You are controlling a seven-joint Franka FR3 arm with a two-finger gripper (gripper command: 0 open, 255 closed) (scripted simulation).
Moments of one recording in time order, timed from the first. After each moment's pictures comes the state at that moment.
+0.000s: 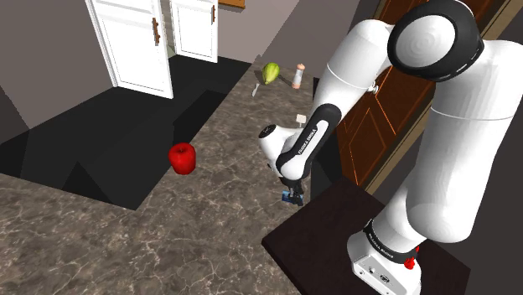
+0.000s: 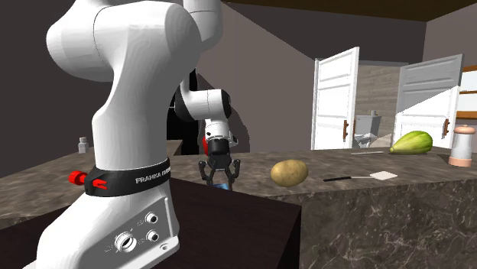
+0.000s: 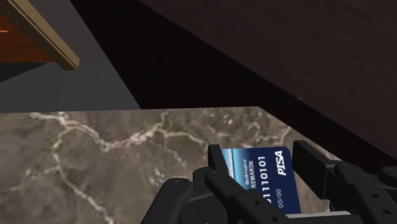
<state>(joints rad) 0.21 0.34 -0.03 -2.58 -0.36 2.36 -0.16</state>
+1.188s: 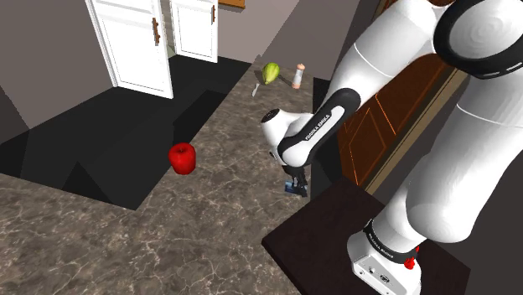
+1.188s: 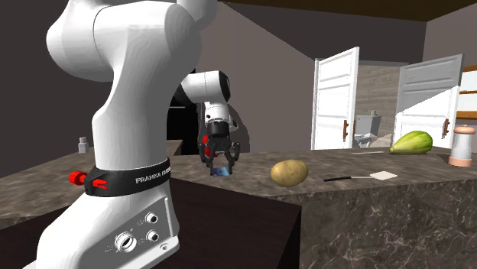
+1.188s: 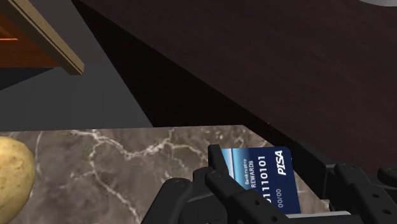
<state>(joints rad) 0.20 0.15 -0.01 -2.62 -0.32 2.21 -0.22</state>
